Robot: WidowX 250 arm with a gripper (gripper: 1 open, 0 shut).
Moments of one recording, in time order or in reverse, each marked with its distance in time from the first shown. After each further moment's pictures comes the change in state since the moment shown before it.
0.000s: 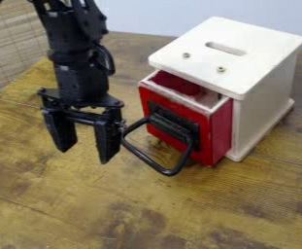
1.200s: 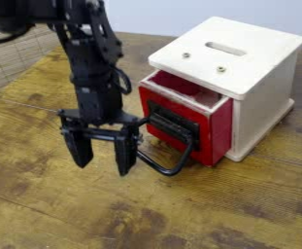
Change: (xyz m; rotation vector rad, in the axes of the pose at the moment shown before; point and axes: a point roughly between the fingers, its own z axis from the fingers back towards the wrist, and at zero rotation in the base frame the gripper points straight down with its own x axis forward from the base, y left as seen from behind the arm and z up) arm 0.015 -0.006 -0.033 -0.036 0.020 0.074
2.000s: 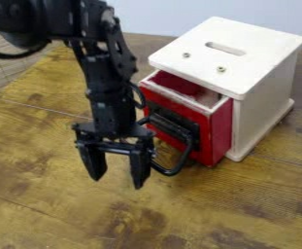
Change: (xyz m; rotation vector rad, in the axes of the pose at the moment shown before) arm 0.001 -0.017 -0.016 -0.020 -0.001 -0.002
